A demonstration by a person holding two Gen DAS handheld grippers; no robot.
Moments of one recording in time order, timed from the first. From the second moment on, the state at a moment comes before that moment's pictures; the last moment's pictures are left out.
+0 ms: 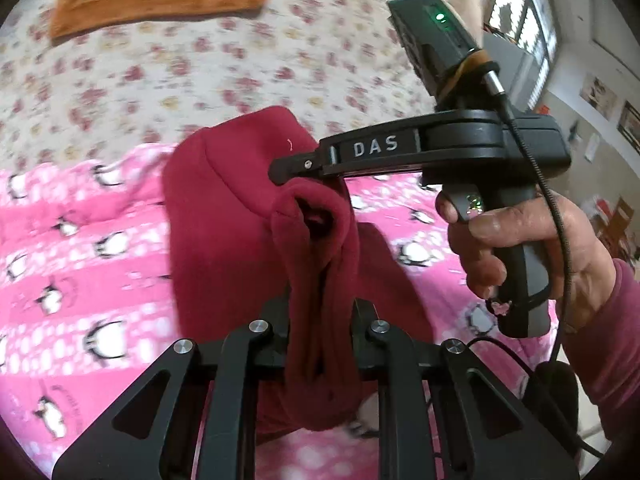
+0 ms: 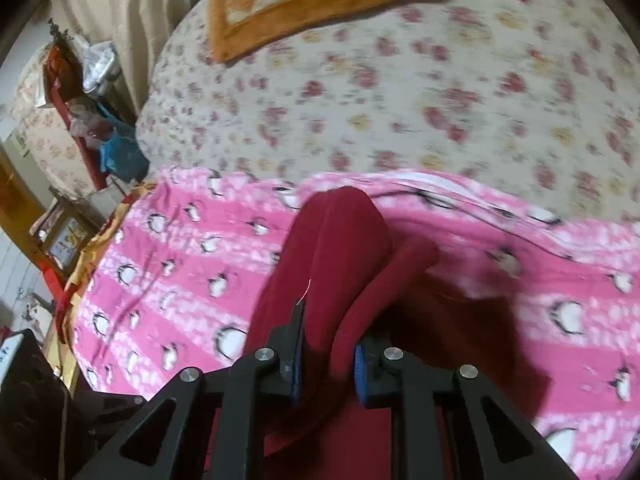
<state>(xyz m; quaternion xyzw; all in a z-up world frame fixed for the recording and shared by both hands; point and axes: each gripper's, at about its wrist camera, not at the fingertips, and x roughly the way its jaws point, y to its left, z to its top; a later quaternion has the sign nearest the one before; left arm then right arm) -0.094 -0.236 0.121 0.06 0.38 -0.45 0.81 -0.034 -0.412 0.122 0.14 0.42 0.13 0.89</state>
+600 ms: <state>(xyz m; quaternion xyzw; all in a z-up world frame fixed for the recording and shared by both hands) -0.116 -0.308 0.080 0.06 0.45 -0.47 0.76 -0.072 -0.512 0.049 0.25 0.44 0.03 0.86</state>
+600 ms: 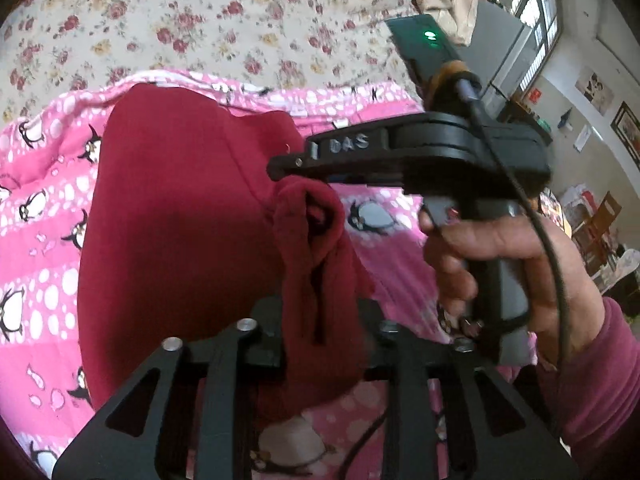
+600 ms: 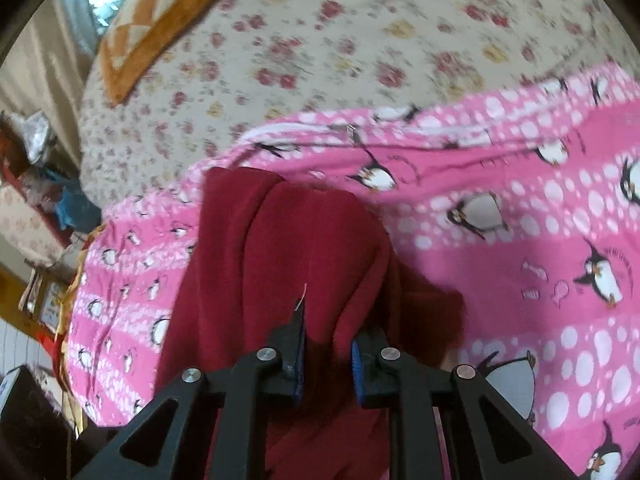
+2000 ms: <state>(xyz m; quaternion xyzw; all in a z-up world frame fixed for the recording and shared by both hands) -0.090 -0.223 0.074 0.06 0.46 -0.37 0.81 -0.139 -0.457 0.069 0.16 0.44 -0.04 0.88</state>
